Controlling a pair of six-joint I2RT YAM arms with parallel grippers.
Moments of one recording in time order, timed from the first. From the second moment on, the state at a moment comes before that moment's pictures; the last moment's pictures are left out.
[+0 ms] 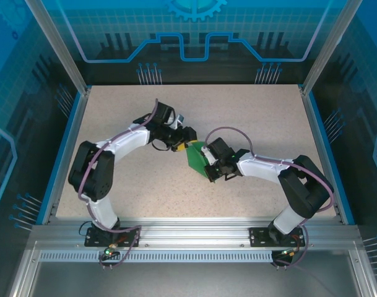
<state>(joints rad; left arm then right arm) -0.39 1.77 1.26 -0.43 0.64 -0.77 0.68 1.61 0.85 -0.36 -0.11 0.17</state>
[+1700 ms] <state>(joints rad) -0.48 2.04 1.28 -0.41 0.61 -0.80 0.53 1.69 0.85 -0.28 -0.48 0.26</state>
